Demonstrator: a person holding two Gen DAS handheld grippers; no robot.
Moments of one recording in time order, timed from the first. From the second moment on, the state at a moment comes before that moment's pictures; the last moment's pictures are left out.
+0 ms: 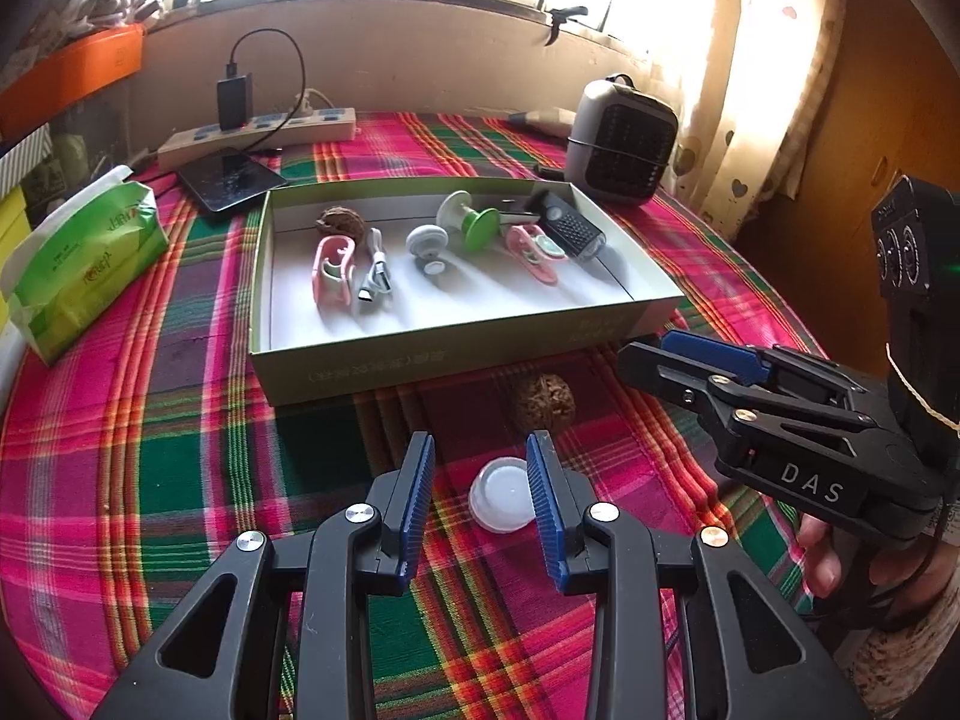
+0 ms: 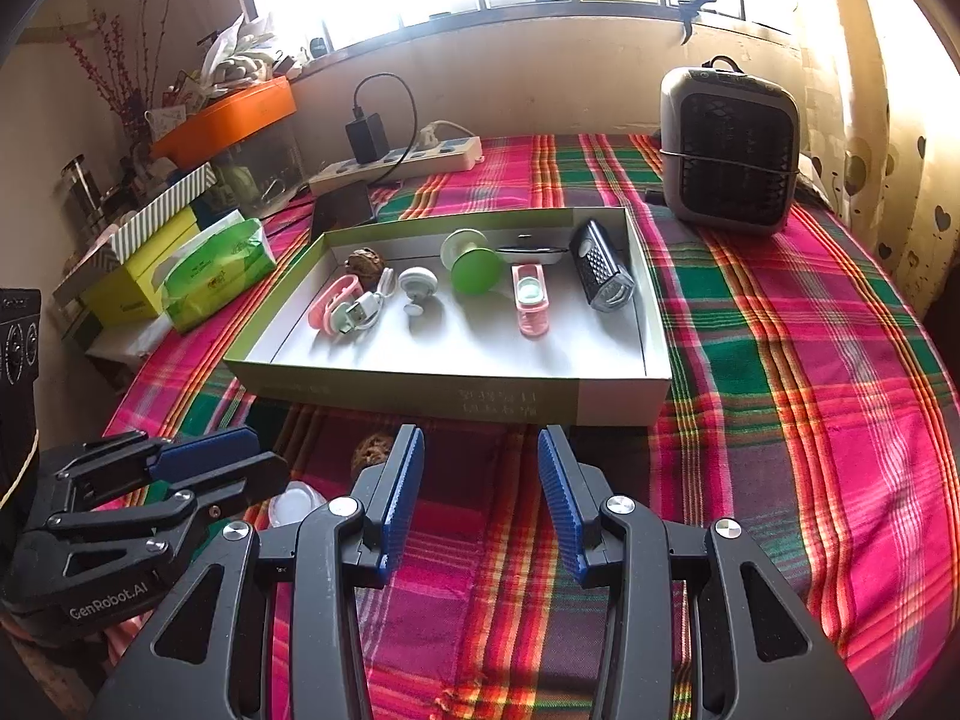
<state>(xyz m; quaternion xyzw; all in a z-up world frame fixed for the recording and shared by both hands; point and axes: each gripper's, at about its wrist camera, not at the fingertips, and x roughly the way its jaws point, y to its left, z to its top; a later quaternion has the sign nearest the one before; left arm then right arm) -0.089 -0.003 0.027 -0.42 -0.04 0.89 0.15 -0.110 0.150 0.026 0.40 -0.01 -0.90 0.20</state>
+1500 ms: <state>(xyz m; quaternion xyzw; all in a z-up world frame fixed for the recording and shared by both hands) -0.097 -0.033 0.007 -0.43 -0.05 0.89 0.09 -0.116 0.101 0.007 0.42 0.02 -0.88 0.24</state>
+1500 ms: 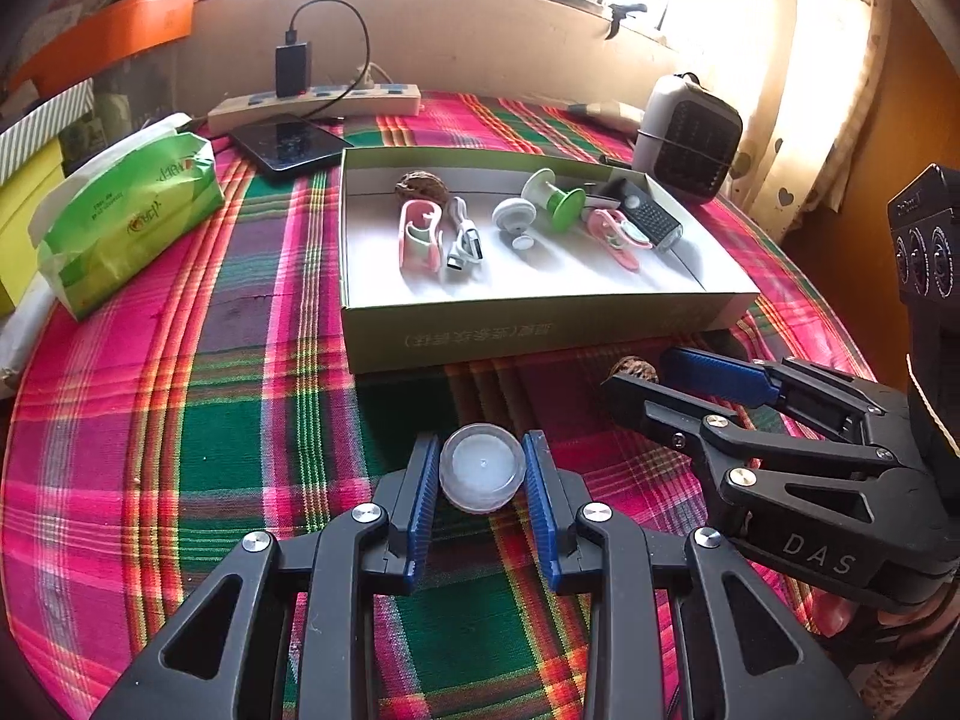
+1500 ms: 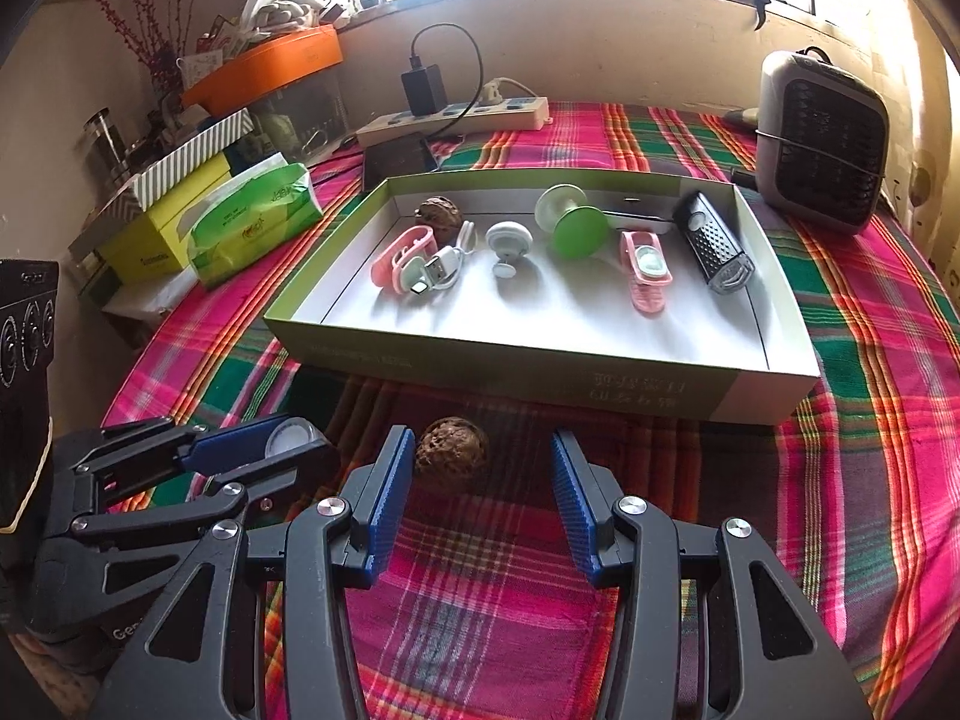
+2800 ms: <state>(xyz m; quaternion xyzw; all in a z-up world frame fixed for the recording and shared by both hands) -0.097 -0.031 0.008 -0.43 -0.04 0.90 0.08 -0.118 0.098 0.001 0.43 0.04 -0.88 0.22</state>
